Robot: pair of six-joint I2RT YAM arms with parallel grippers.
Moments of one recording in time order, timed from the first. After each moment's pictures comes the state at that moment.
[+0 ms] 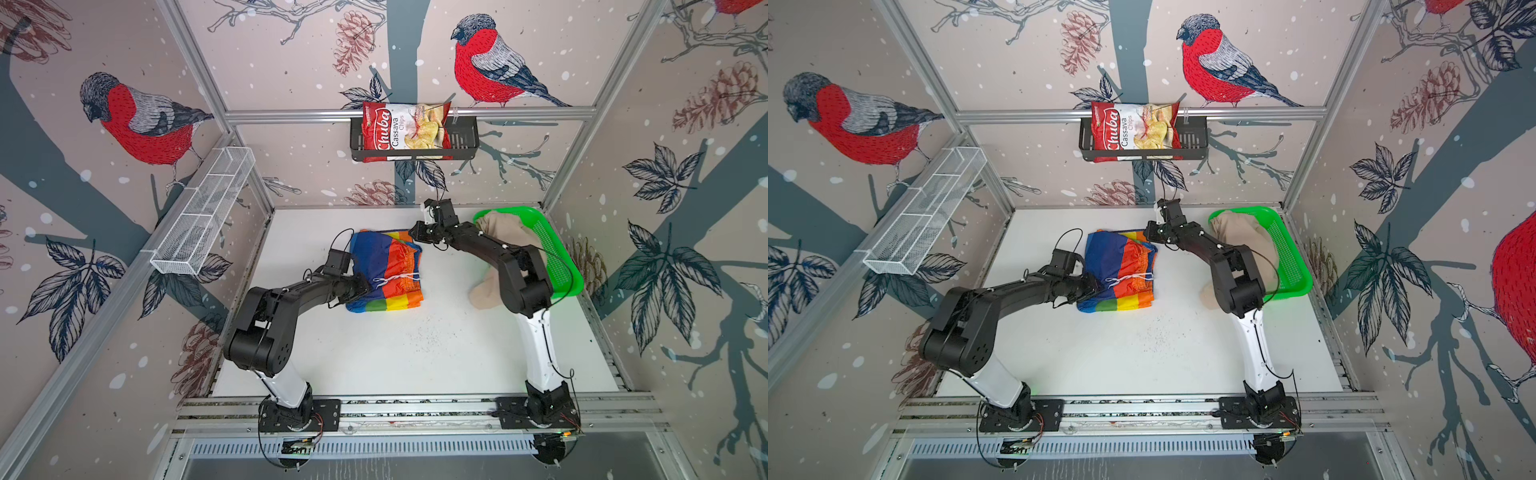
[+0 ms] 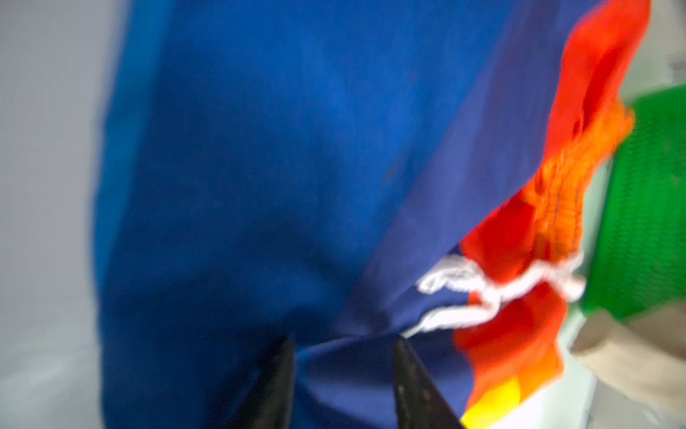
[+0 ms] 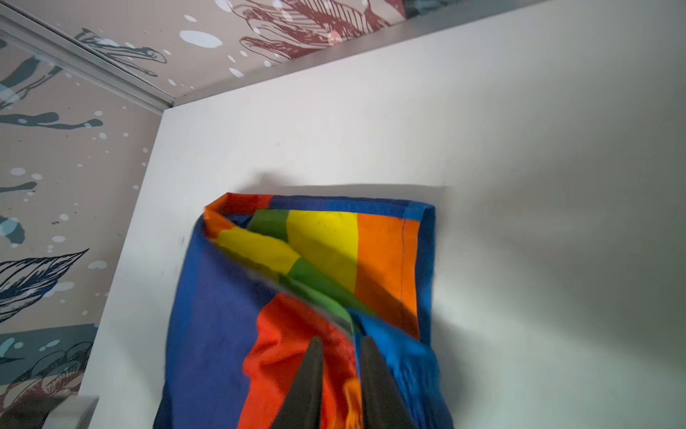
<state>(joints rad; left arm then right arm) -0.27 1.63 0.89 -0.25 0.32 -0.65 0.49 2.16 1.70 -0.20 -0.30 0.46</state>
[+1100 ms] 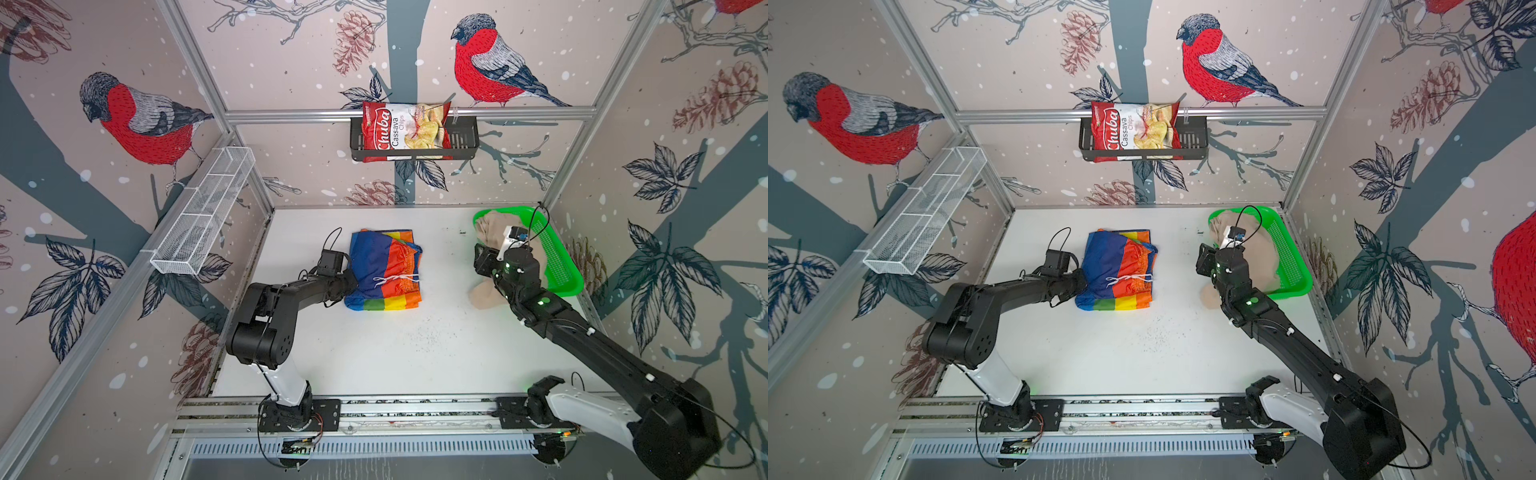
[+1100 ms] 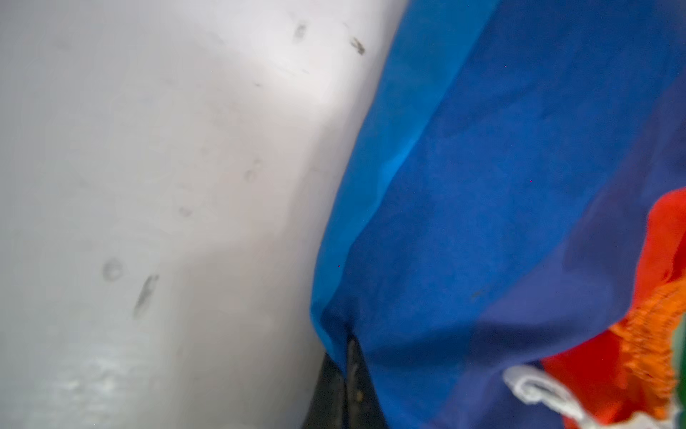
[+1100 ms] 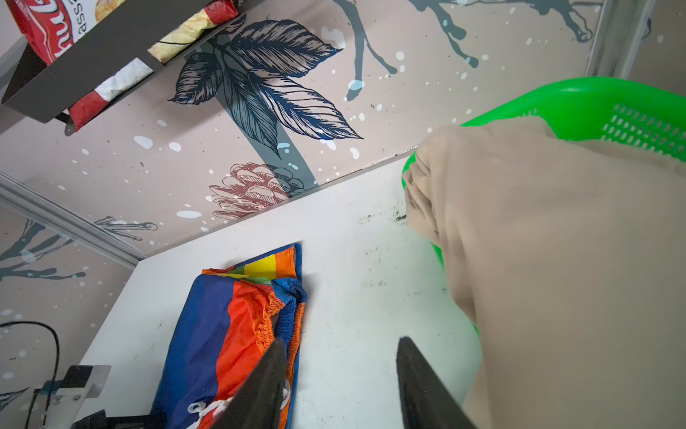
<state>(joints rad) -0.19 1.73 0.84 -0.07 0.16 -0.67 0.51 1.08 0.73 0.01 0.29 0.53</state>
